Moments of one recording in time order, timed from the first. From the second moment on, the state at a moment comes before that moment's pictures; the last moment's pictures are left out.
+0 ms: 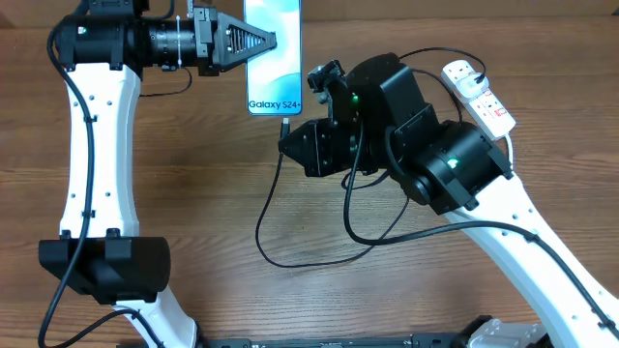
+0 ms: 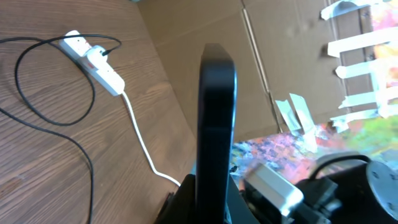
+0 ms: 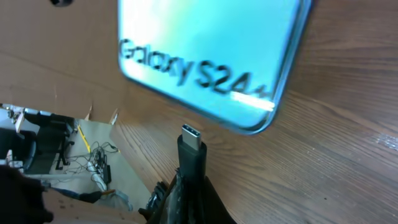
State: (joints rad) left arm 0.01 1.92 2.16 -1.17 1.36 -0.25; right arm 0.67 1.51 1.68 -0.87 -0.45 0.54
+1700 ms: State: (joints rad) left arm 0.01 1.92 2.16 -1.15 1.34 -0.22; right arm 0.67 1.56 1.68 -0.83 -0.49 0.59
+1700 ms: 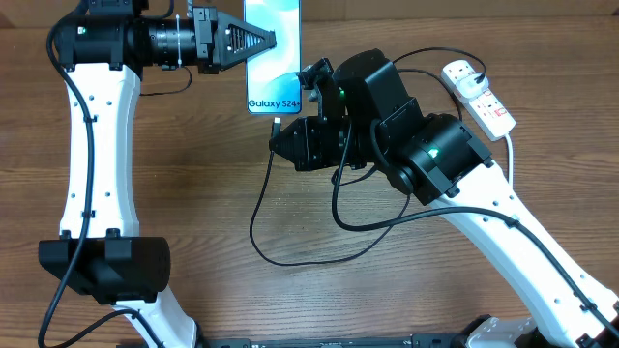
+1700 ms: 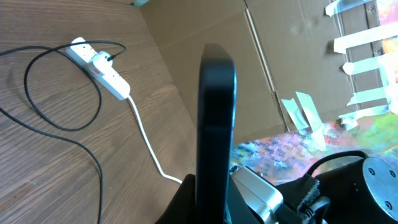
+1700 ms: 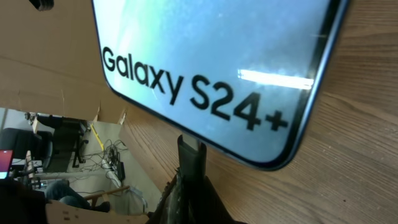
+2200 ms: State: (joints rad) left arm -0.01 1.92 2.16 -1.17 1.31 -0.21; right arm 0.67 1.56 1.68 -0.83 -0.51 0.59
